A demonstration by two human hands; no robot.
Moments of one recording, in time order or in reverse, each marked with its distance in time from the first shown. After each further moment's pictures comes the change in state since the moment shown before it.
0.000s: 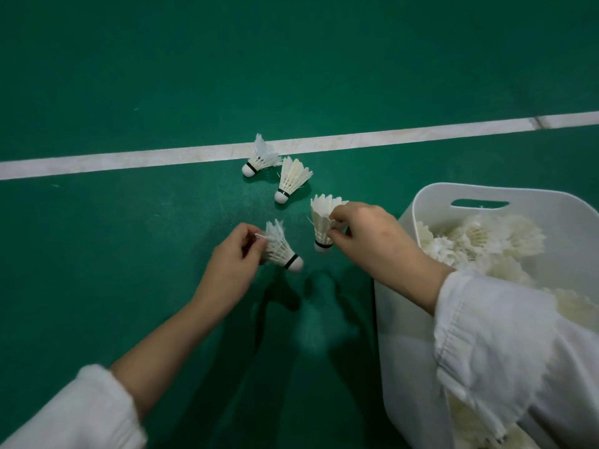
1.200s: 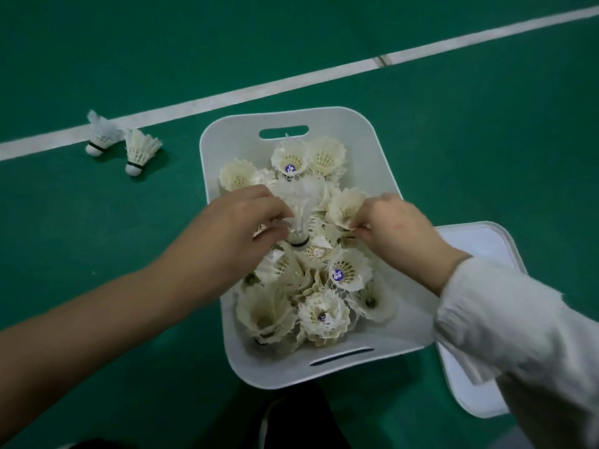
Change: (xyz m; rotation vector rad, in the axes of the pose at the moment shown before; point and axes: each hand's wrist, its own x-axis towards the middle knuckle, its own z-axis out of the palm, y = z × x) left_hand -0.121 0.178 0.148 0.530 -0.384 0.703; right_hand -0.208 0.167 -0.078 -0.183 -0.114 0.344
